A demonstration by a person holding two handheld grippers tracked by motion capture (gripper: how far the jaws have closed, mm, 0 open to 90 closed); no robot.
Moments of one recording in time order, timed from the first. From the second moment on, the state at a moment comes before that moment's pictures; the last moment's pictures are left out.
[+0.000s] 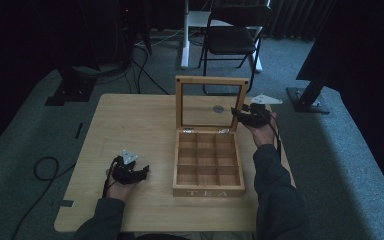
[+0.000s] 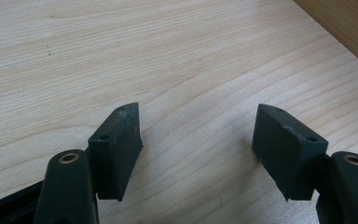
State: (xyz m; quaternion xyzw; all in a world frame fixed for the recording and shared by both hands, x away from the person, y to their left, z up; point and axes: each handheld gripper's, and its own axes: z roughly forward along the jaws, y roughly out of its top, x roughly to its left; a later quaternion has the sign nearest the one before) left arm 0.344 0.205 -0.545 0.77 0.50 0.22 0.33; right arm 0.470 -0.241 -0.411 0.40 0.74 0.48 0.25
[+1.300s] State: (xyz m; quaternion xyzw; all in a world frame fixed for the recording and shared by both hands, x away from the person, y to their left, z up) left arm 0.369 0.155 -0.446 0.77 0.43 0.22 0.41; right arm 0.410 -0.241 -0.412 0.36 0.75 0.48 0.29
